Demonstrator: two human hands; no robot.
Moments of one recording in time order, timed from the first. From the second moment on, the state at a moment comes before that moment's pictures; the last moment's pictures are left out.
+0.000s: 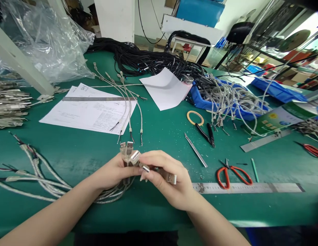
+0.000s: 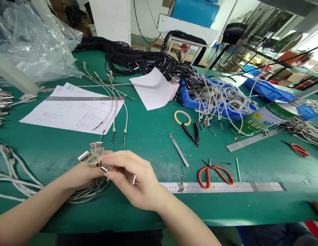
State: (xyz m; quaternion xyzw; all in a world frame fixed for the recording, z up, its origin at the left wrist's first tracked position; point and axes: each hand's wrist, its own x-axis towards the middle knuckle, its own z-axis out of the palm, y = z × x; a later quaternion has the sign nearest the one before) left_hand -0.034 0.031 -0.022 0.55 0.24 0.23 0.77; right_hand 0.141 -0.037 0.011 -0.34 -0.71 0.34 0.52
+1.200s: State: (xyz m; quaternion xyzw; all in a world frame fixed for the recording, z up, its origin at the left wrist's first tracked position) left_hand -0.038 0.035 -0.021 0.68 0.35 0.23 0.60; right_hand 0.134 -0.044 0.000 -0.42 -0.65 0.30 0.56
